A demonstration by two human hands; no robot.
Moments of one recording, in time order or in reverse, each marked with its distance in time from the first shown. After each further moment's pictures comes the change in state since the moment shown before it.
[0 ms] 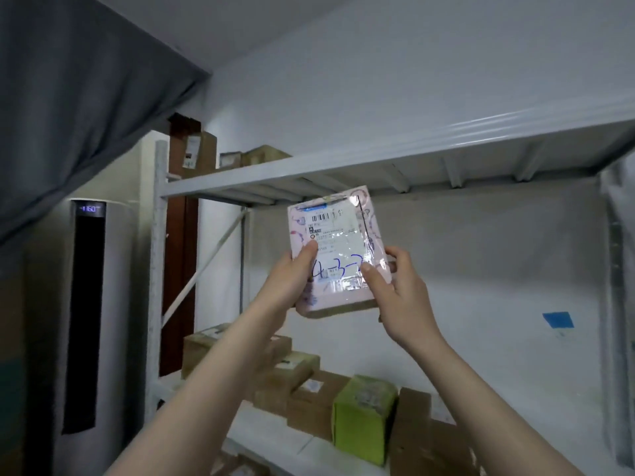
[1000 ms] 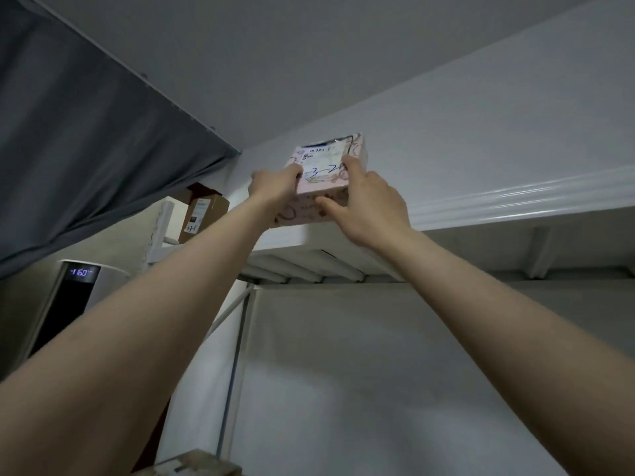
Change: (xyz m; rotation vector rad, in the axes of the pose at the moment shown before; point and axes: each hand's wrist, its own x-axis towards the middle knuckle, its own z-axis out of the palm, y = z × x) left_hand 0.317 0.121 -0.082 0.032 0.386 0.292; right_hand 0.308 -0.038 0.125 -0.725 0.097 -0.512
